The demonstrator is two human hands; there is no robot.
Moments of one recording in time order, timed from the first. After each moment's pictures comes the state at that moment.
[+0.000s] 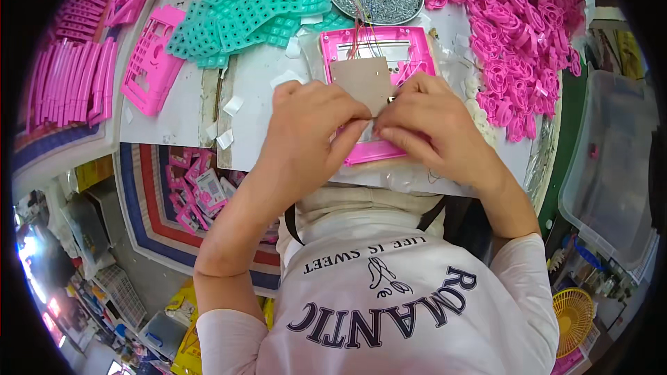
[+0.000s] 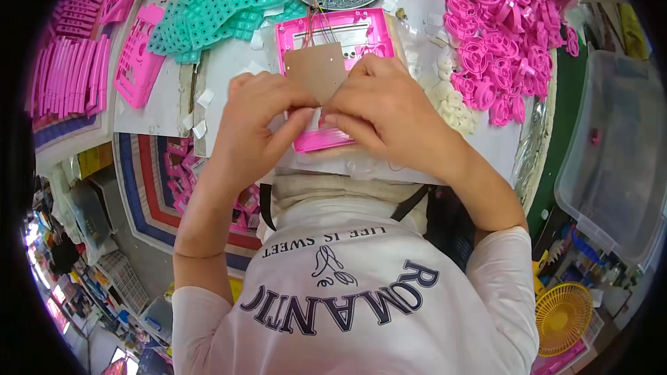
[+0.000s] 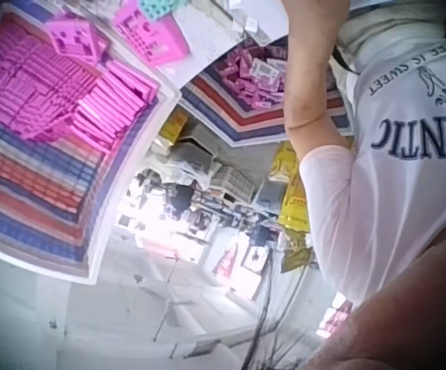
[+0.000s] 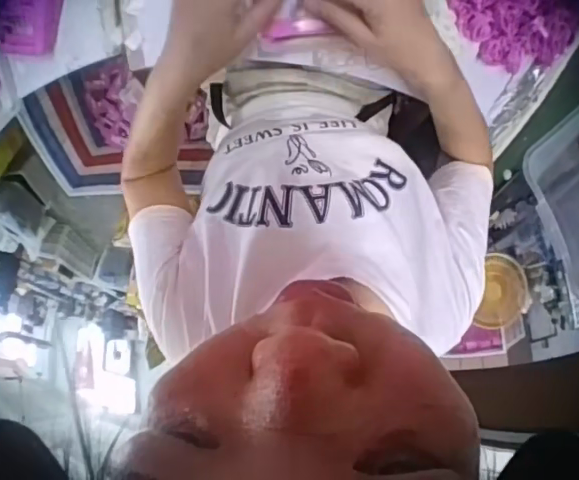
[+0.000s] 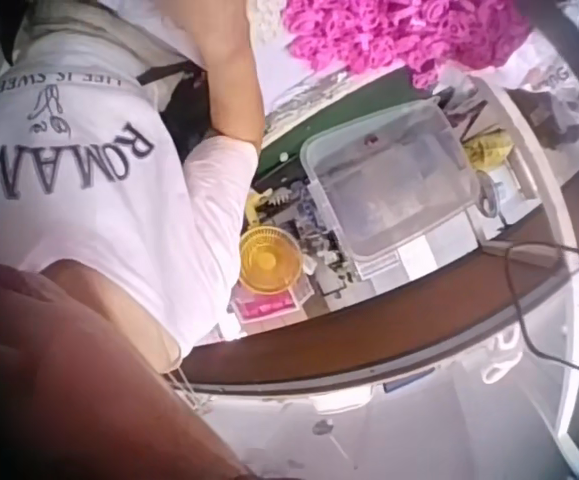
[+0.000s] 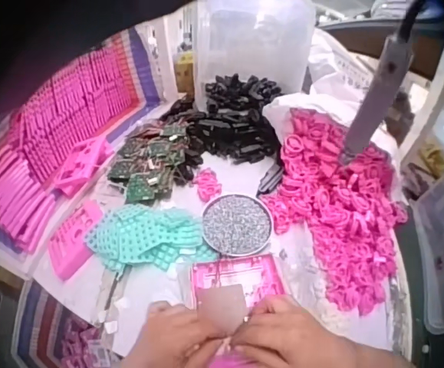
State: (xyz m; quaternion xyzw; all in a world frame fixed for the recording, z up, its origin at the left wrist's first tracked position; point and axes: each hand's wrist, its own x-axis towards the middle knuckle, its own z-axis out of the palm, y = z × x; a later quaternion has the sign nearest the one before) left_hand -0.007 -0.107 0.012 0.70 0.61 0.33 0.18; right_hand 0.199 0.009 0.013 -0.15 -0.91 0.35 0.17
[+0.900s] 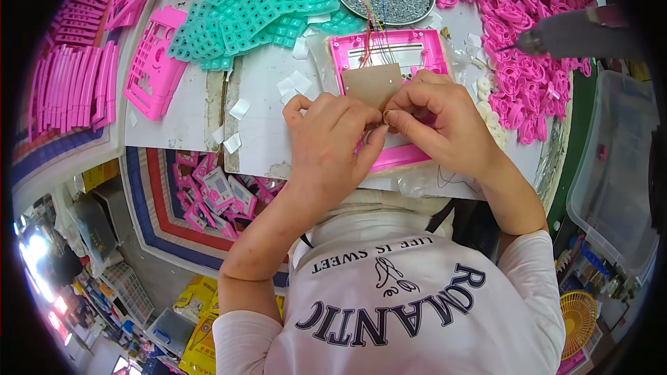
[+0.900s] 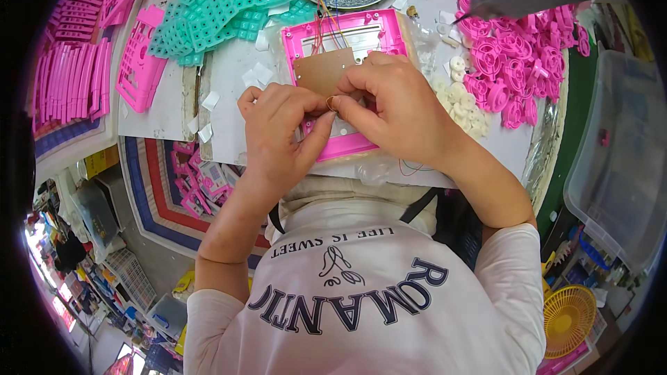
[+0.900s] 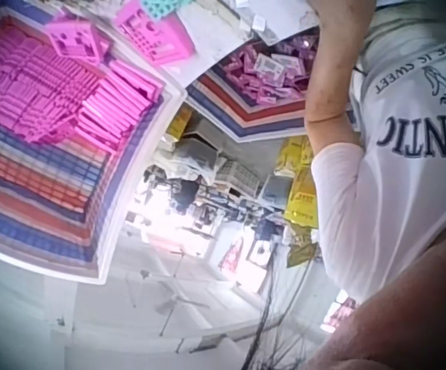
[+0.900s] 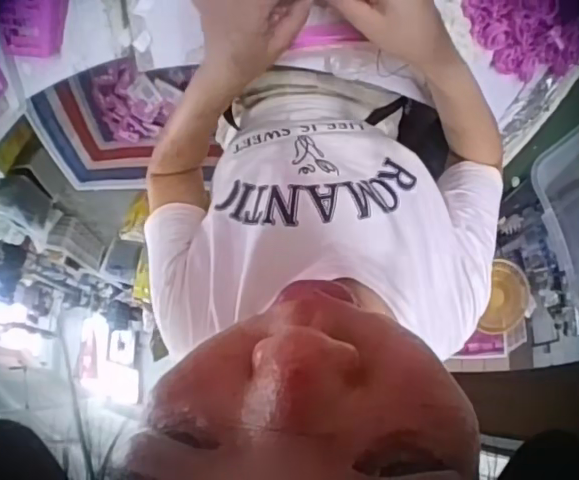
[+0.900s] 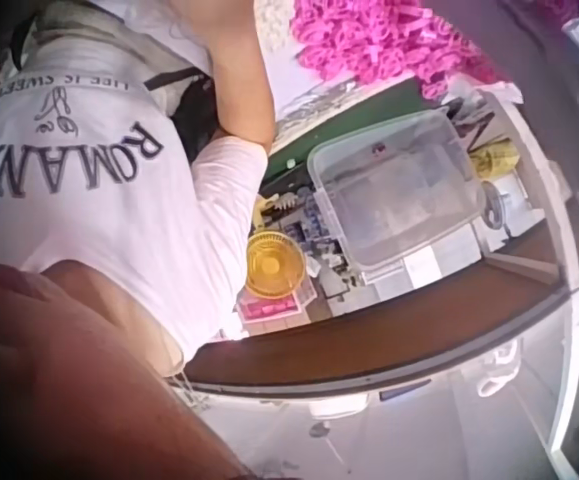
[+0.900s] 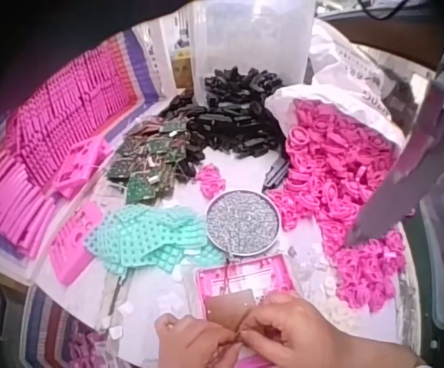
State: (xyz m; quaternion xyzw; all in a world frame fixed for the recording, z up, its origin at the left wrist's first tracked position) left_hand 0.021 -0.111 -0.024 0.66 0.64 0.39 0.09; right_hand 0.185 0.012 0.003 -0.26 -0.81 0.49 0.17
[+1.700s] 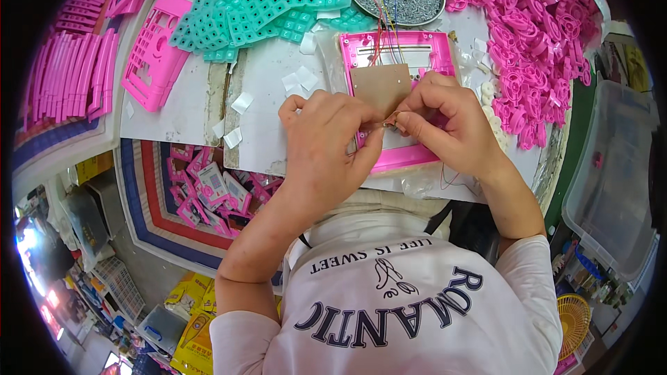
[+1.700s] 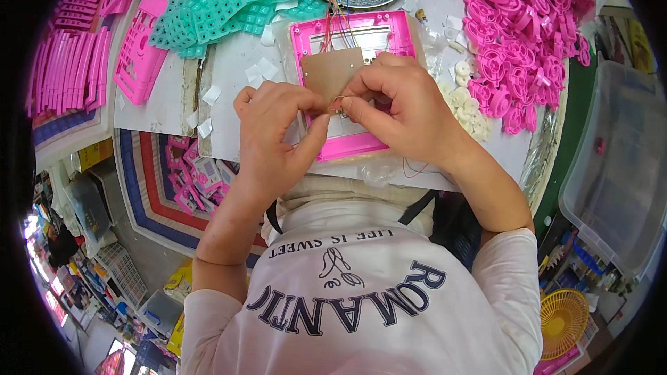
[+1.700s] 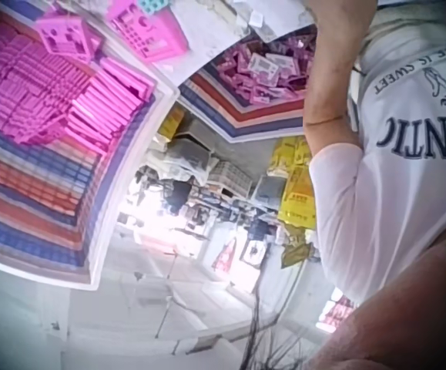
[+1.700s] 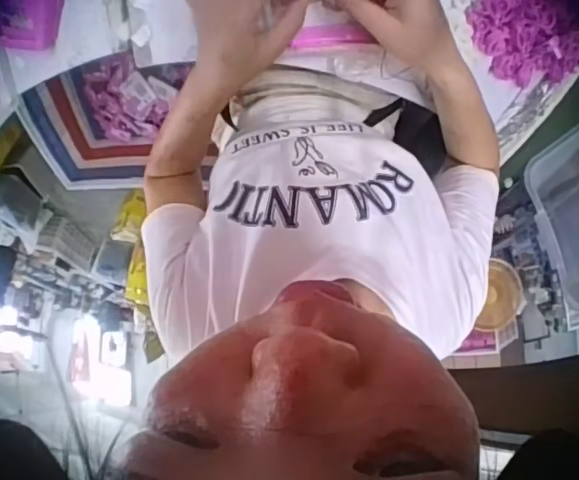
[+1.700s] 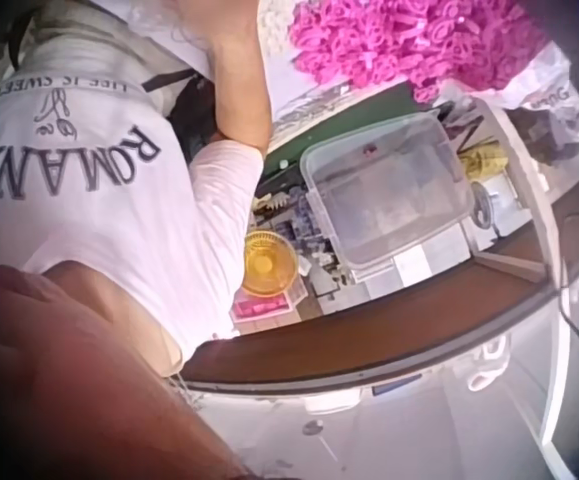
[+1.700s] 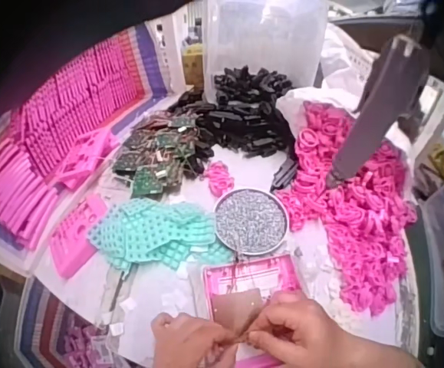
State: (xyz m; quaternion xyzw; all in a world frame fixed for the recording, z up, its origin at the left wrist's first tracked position) left_hand 0.011 -0.119 -0.017 0.63 0.65 0.40 0.13; right_hand 0.190 0.014 0.001 -0.27 -0.79 0.53 0.15
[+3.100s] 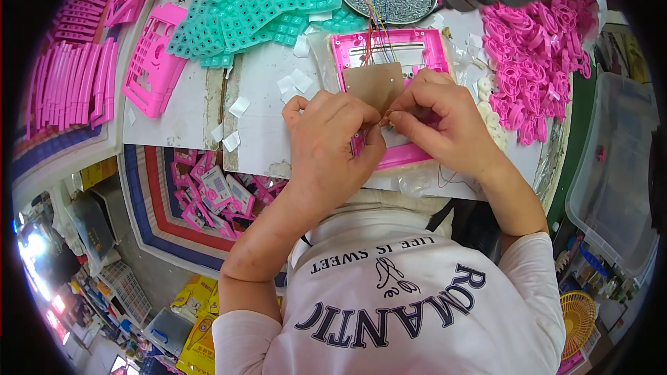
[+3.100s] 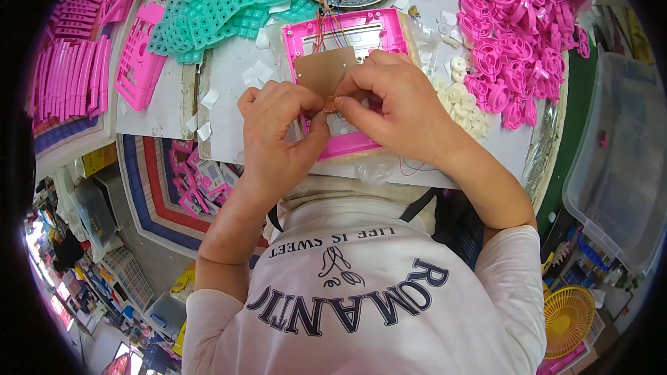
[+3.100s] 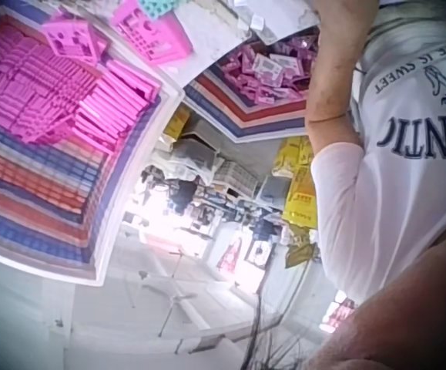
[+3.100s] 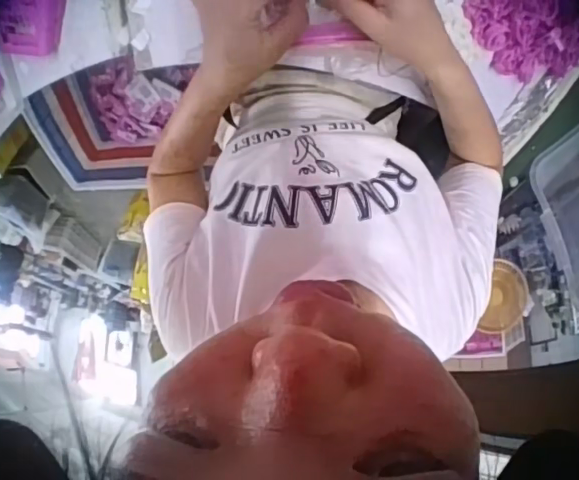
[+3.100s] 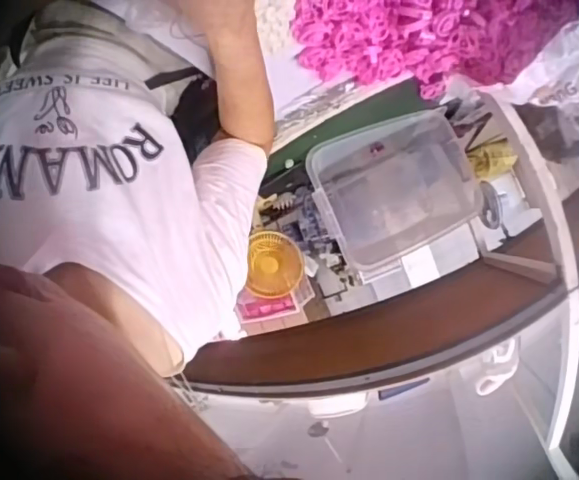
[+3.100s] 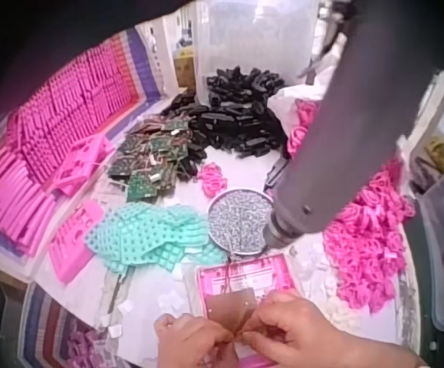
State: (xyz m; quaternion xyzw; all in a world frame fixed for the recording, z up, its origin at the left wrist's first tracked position) left_hand 0.022 -0.112 -0.016 0.61 0.66 0.42 0.15; right_hand 0.188 0.013 0.003 -0.25 -0.85 0.42 0.19
